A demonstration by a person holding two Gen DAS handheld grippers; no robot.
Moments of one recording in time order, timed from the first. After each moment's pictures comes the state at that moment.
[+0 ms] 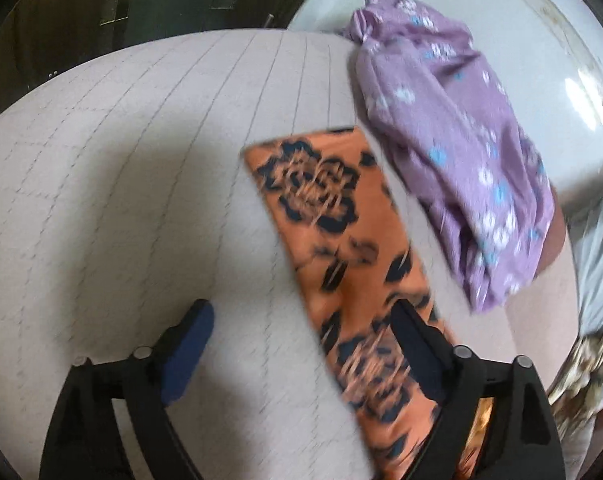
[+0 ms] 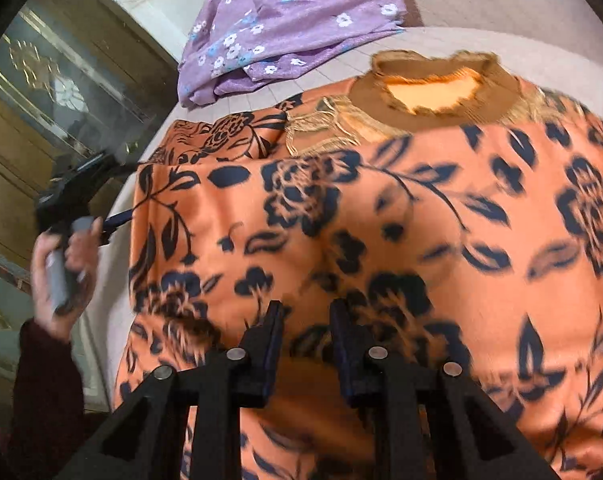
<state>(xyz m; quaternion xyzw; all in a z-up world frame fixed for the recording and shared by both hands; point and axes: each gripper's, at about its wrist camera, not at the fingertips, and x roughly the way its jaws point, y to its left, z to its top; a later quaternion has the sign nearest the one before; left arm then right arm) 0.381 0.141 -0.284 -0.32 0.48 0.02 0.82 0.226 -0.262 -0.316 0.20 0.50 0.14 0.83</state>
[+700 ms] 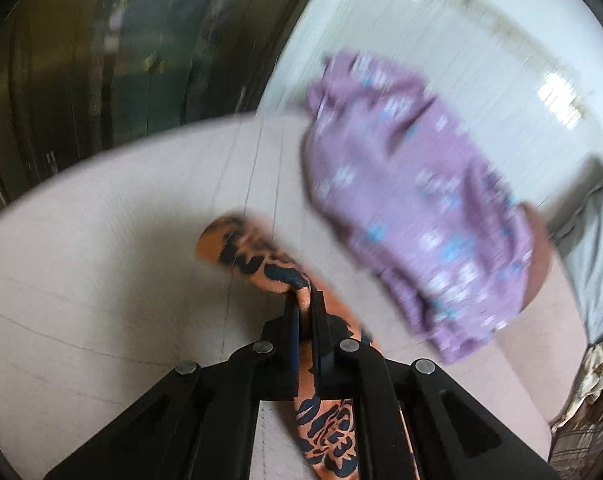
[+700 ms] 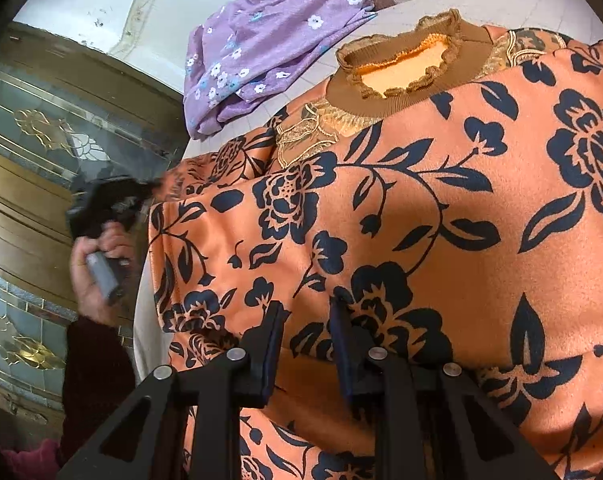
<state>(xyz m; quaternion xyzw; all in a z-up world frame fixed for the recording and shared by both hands) 0.375 0.108 -0.192 -0.26 0.36 0.05 0.89 0.226 -0.289 -0.327 0.31 0.49 0.16 0.80</state>
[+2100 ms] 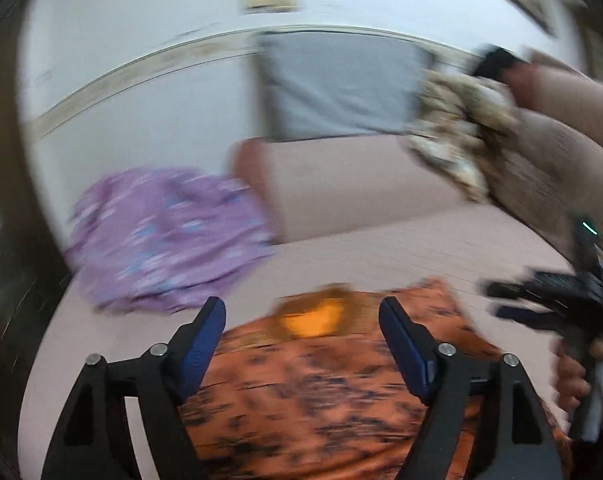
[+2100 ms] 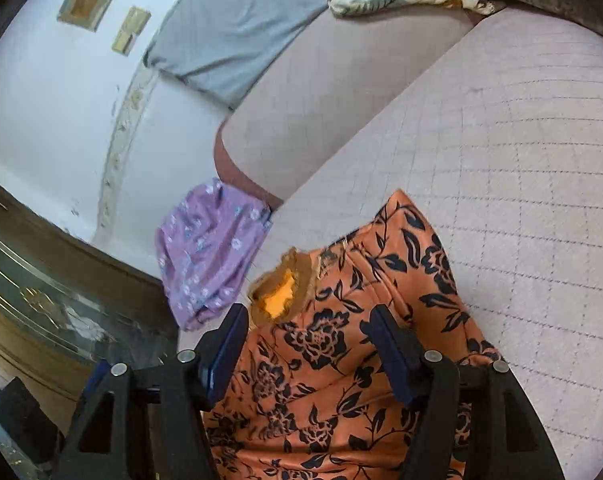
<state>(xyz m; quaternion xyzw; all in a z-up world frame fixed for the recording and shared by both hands) 0.203 -0.131 -0.103 0.10 0.26 -0.23 0.93 0.137 -0.481 -0.241 0.45 0.30 -0.03 0.84</state>
